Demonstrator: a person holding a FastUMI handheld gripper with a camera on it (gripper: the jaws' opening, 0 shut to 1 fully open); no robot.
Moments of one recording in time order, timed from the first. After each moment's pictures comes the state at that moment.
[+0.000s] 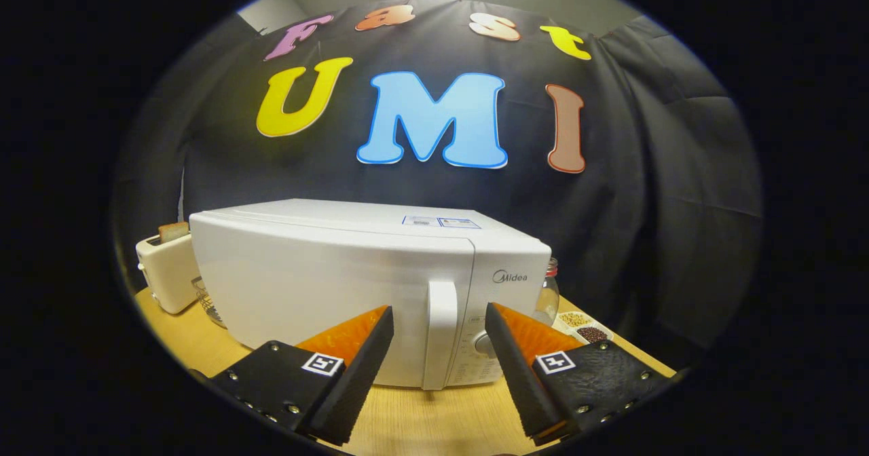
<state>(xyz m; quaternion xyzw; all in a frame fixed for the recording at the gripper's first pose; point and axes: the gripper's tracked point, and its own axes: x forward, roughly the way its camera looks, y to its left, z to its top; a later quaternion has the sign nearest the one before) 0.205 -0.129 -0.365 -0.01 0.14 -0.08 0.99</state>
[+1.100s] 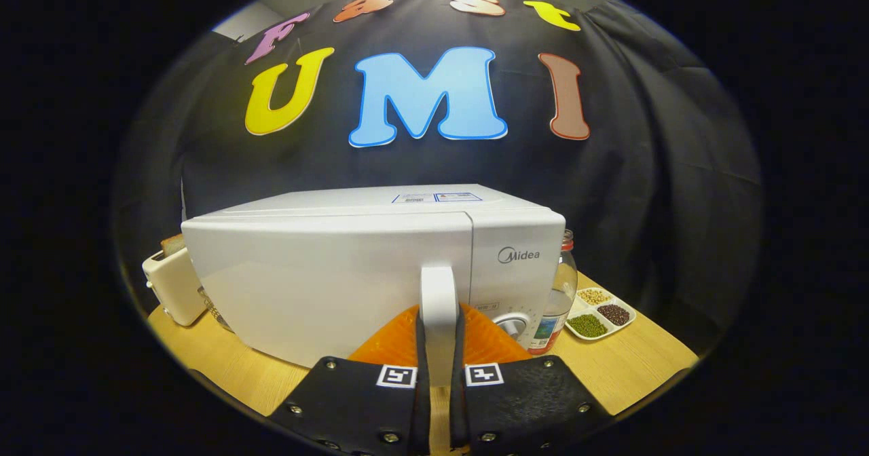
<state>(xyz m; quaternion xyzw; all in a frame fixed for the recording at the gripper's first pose) 0.211 -0.129 -0.378 0.05 0.18 -0.06 0.98</state>
